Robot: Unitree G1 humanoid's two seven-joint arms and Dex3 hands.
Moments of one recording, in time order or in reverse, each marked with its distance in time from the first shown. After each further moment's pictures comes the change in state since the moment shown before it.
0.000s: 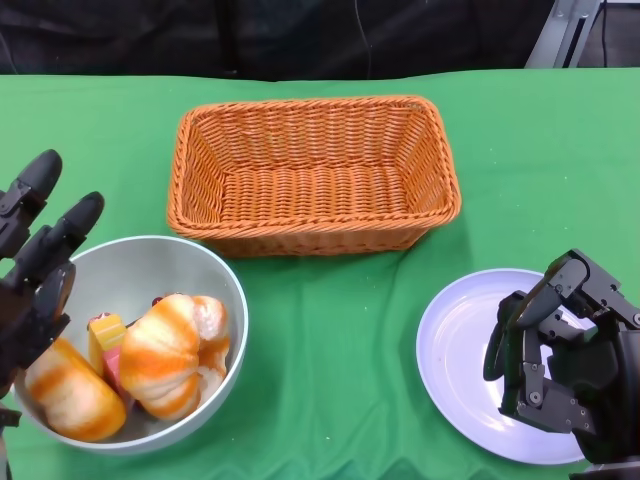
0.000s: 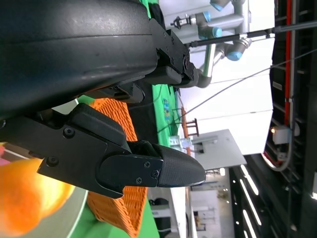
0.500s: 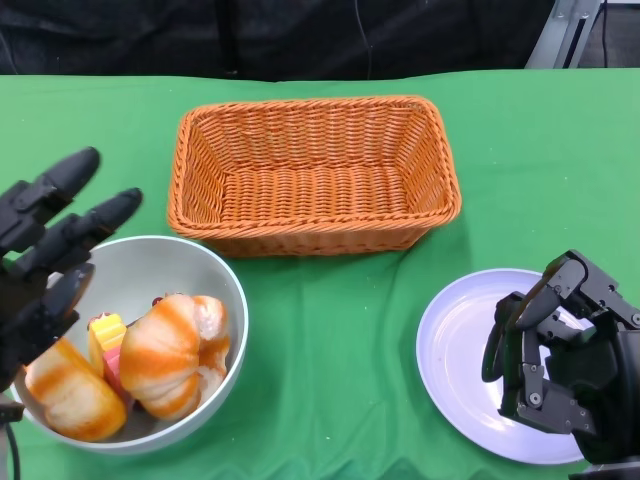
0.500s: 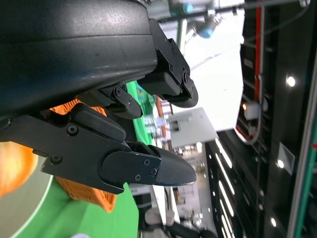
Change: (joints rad) left arm 0.045 -0.011 -0.024 -0.188 -0.078 0.072 -0.071; right arm 0.000 -0.003 0.002 -0.004 0.013 0.003 0.012
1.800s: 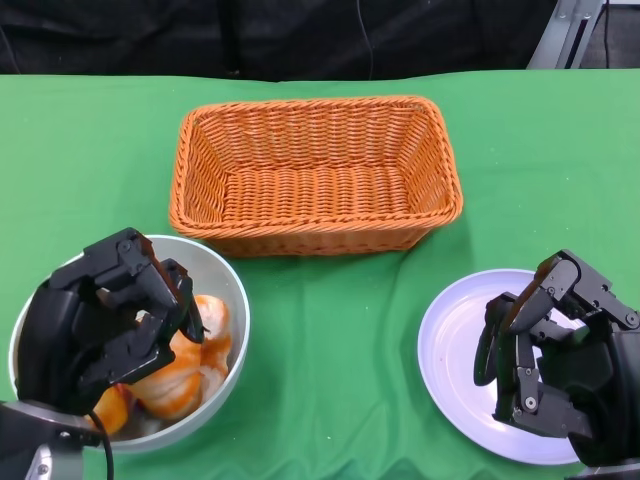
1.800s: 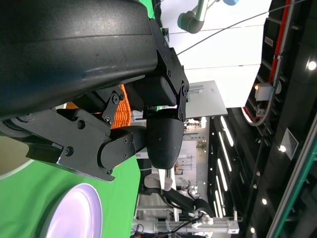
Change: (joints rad) left arm 0.048 -0.101 -0.131 -0.030 0.022 0.050 -0.027; right arm 0.011 -0.019 0.034 -0.033 0.026 0.011 0.015
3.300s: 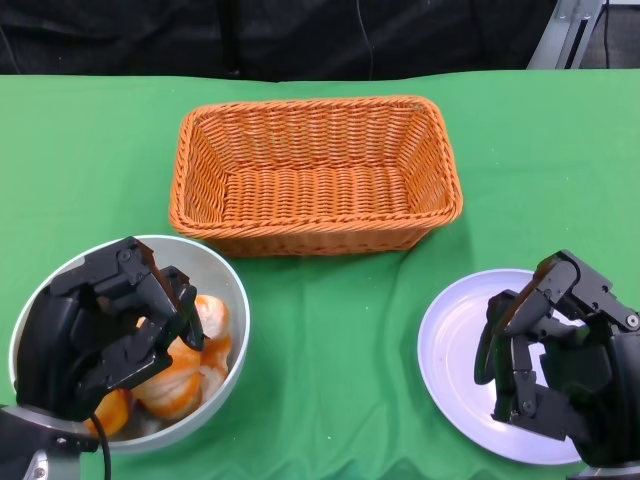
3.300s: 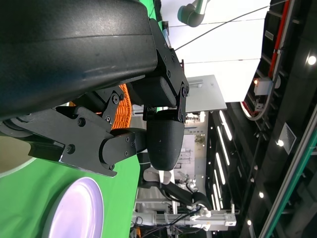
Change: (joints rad) left arm -0.001 0.005 0.001 0.038 -0.025 -0.022 -0.050; right arm -0.004 -0.004 0.003 0.010 -0.056 -0.066 -0.007
